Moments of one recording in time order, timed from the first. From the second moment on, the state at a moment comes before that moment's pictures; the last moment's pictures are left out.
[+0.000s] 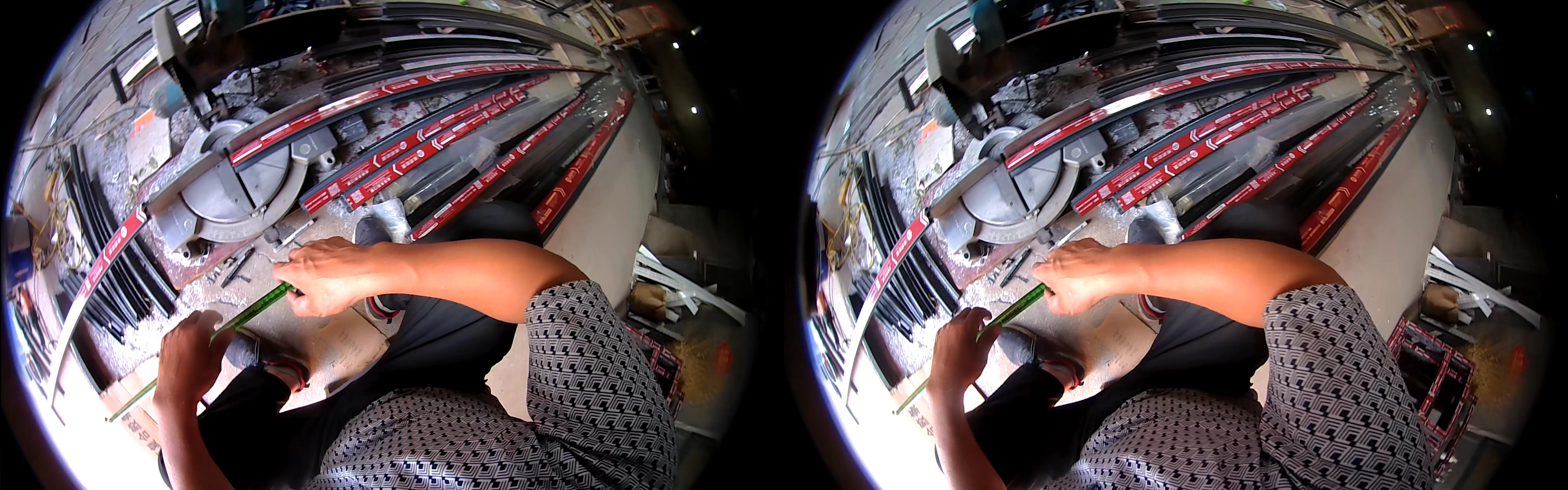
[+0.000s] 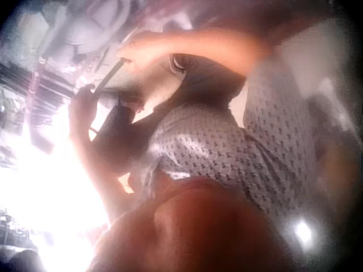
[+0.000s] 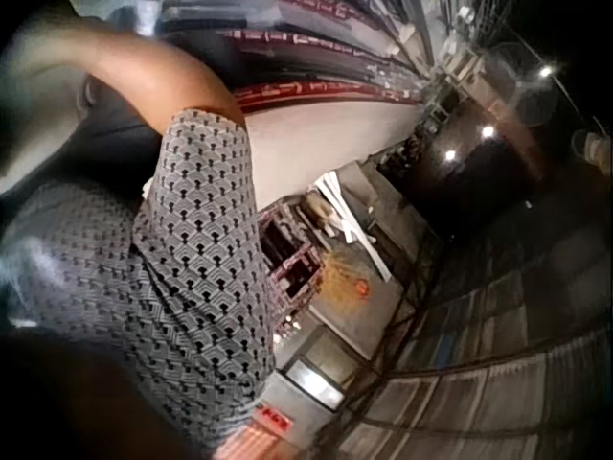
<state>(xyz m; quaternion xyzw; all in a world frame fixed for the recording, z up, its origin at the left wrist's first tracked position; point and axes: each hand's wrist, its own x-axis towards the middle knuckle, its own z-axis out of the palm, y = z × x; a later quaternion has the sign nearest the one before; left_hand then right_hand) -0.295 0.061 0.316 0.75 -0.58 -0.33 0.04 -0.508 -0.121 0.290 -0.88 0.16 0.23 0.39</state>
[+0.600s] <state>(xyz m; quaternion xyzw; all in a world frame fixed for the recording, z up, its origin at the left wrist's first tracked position) -0.303 0.055 0.315 0.74 -0.58 -0.33 0.00 -0.519 -0.121 0.283 -0.88 0.15 0.21 0.39</state>
